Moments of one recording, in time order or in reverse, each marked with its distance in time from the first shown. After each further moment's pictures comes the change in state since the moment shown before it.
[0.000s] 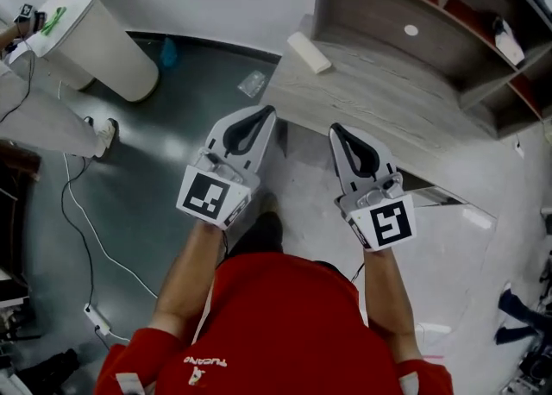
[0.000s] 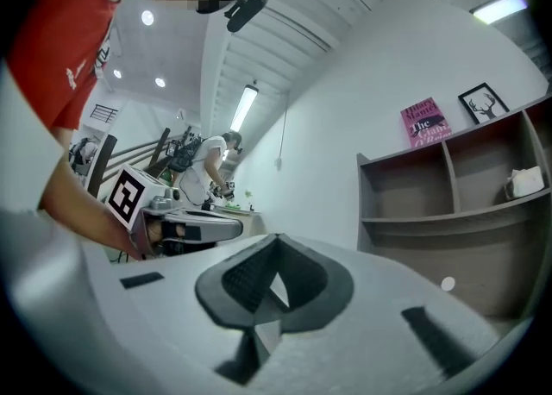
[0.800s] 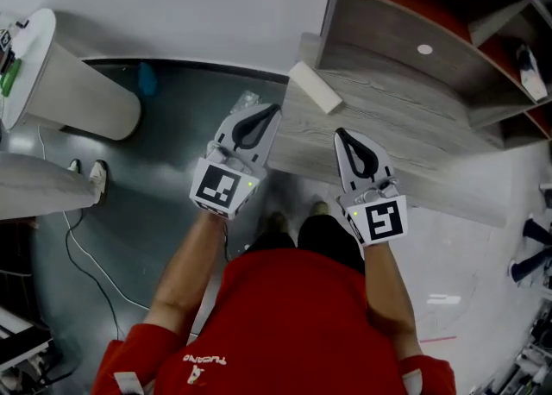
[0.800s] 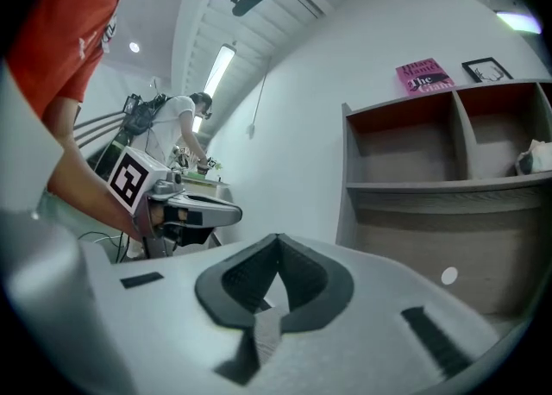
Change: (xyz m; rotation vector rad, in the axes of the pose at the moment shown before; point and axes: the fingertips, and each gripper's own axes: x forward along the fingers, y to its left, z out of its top) left arm 0.128 0.143 -0.090 -0.036 0.112 -0.150; right arm 0.151 -0.084 -0.089 -0.017 0.169 -0.168
